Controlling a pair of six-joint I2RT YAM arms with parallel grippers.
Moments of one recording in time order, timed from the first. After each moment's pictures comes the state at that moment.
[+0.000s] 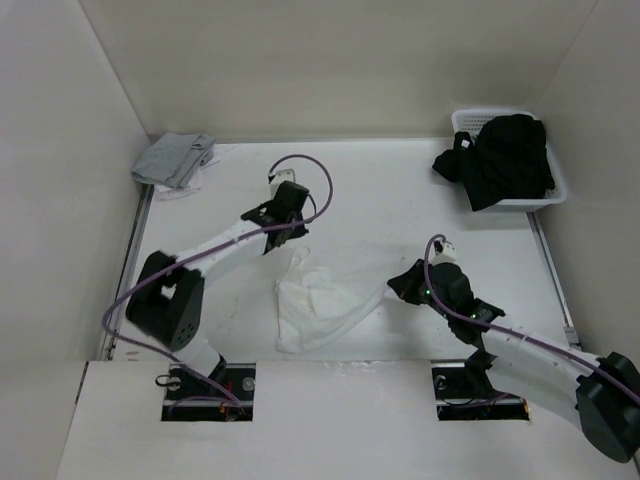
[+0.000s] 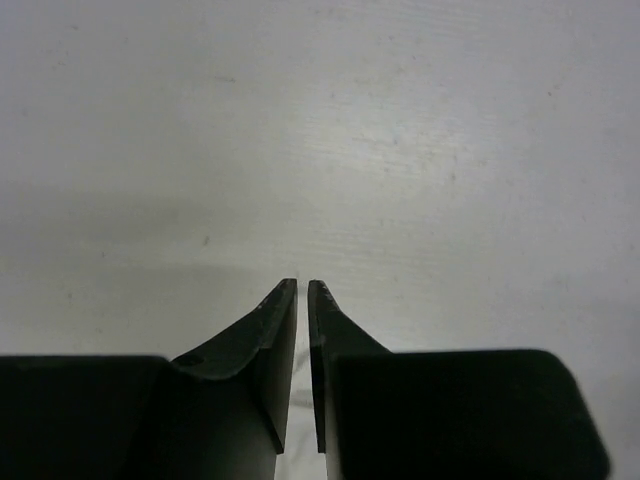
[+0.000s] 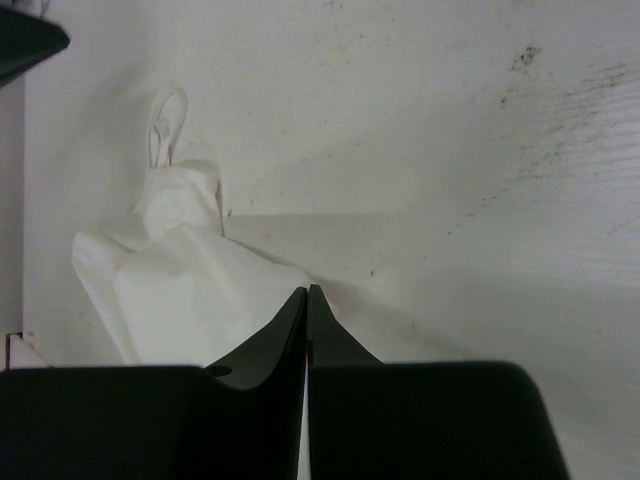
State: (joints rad) left arm -0.55 1.68 1.15 -0.32 -0.33 -0.61; right arm 0.64 0.90 0.25 0.17 0.09 0.86
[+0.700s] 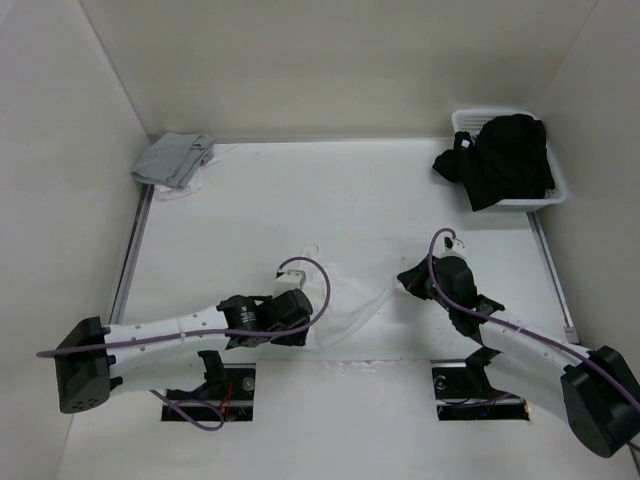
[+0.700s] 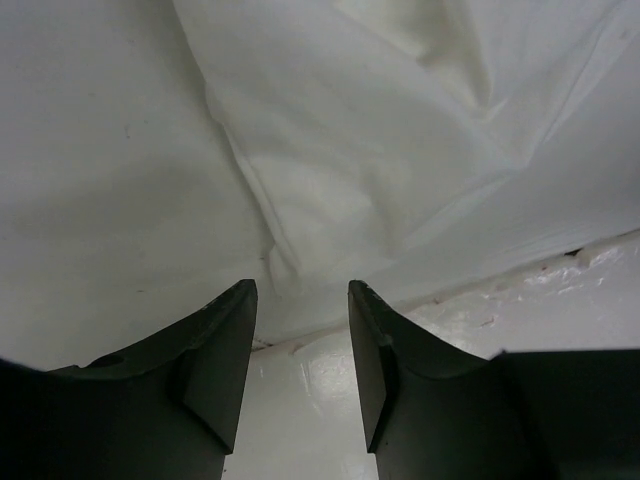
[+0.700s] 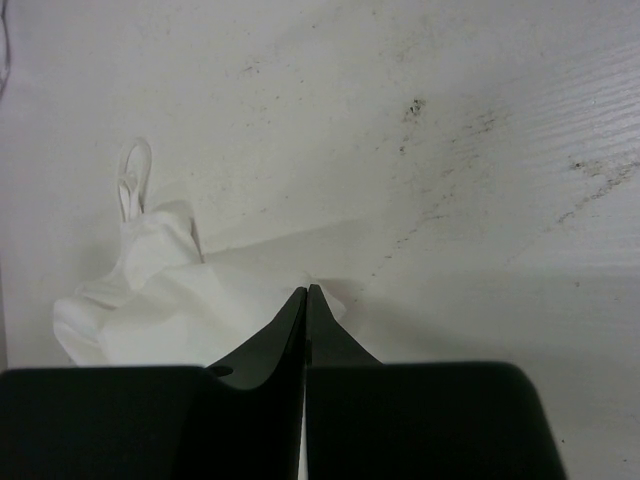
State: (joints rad) left arm -1.14 1.01 0.58 -0.65 -0.27 -0.94; right arm 0.51 0.96 0.25 0.19 0.08 0.87
